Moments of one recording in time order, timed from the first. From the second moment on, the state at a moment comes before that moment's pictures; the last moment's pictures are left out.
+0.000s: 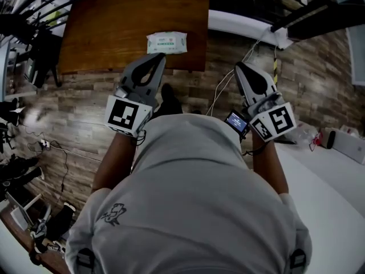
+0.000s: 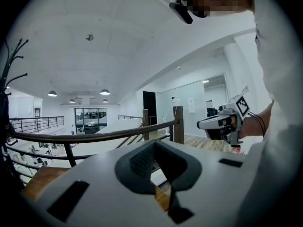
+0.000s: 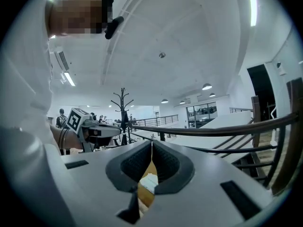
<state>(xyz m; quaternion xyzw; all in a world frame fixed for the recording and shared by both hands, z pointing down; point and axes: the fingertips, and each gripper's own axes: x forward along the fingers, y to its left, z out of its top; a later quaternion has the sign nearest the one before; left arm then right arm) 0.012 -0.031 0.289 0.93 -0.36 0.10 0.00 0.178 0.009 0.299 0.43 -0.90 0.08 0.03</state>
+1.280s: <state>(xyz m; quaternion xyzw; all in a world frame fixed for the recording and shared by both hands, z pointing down) -0.144 0.093 0.279 0.96 -0.27 0.10 -0.01 0.018 0.137 0.294 0.50 -0.86 0.07 0.04</state>
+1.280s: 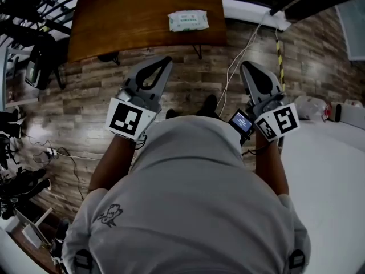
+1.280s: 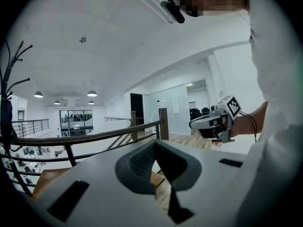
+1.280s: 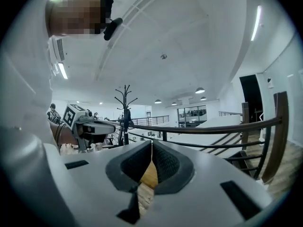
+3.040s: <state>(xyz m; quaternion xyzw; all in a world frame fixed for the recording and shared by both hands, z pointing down) -0.264 0.207 0.275 0.97 -0.22 0.08 0.00 -0.095 0.274 0.298 0.54 -0.83 0.08 0.03</state>
